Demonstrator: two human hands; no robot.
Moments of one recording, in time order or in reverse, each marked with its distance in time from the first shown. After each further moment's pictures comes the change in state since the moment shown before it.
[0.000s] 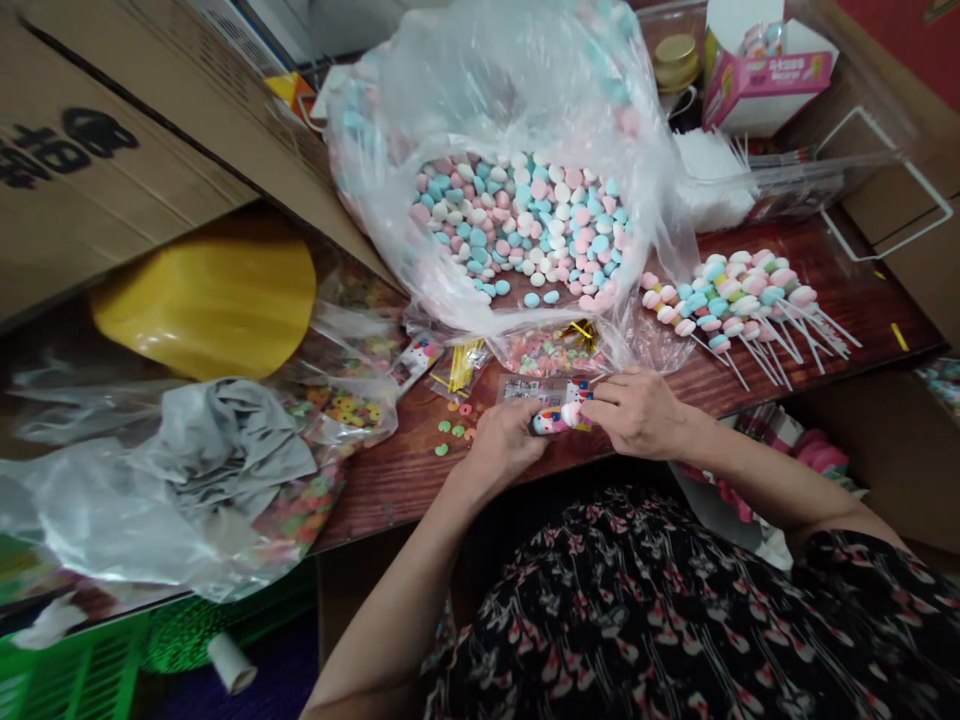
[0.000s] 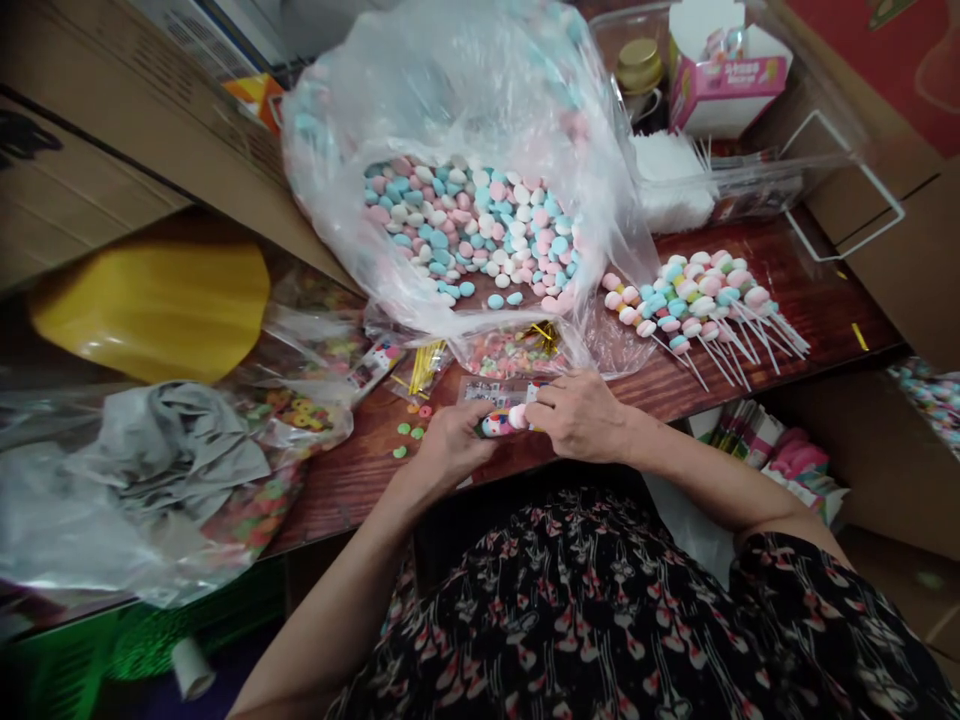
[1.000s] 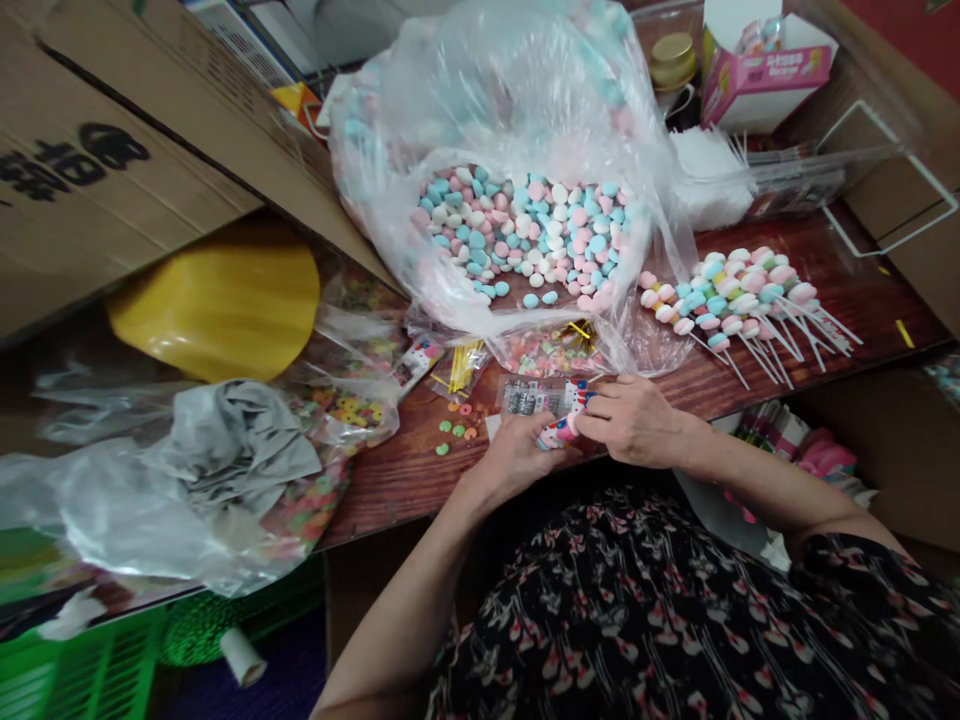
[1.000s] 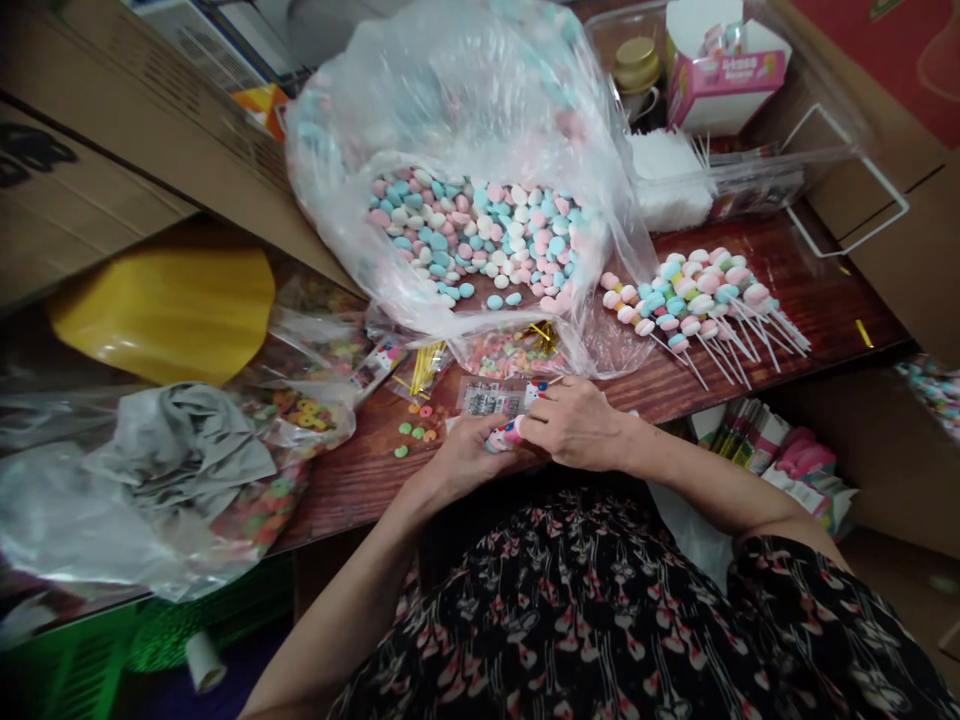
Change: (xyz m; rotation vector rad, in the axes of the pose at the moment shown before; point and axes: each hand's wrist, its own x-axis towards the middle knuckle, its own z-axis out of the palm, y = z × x) left_hand -0.005 0.009 0.011 -0.324 -0.170 -0.025; right_hand -0.005 -0.008 0.000 -0.029 -0.006 -0.063
